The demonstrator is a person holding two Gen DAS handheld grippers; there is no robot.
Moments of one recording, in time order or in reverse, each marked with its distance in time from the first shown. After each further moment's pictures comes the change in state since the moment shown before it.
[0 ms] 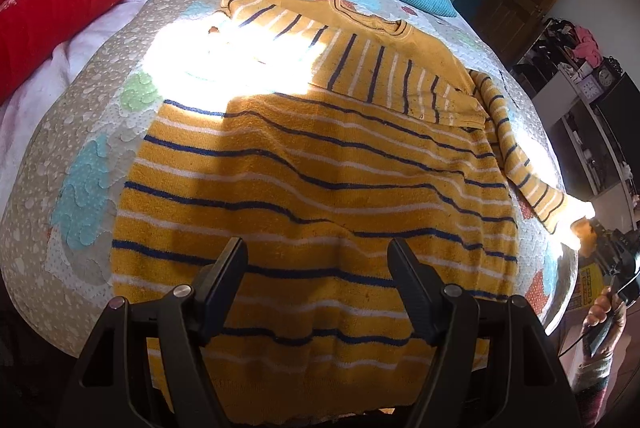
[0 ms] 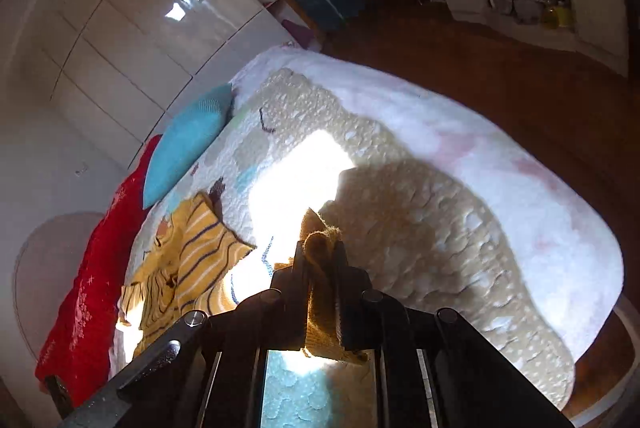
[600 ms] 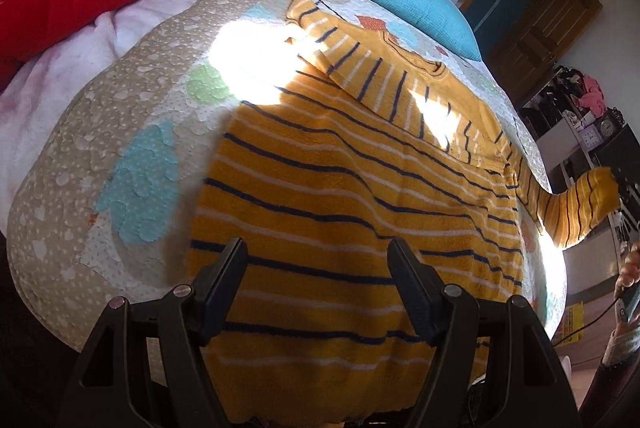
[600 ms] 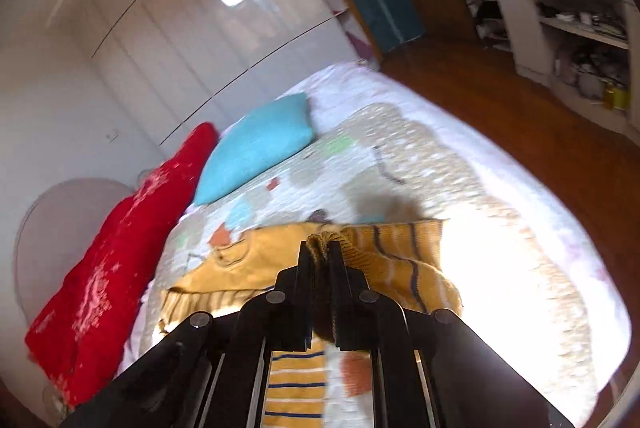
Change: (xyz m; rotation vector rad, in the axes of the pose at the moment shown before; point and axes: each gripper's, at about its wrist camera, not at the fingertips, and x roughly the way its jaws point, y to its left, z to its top) left arm -0.022 0.070 -0.006 -0.147 -0.085 -0.019; right arm 0.030 0.203 0.024 -0.240 0.042 0.132
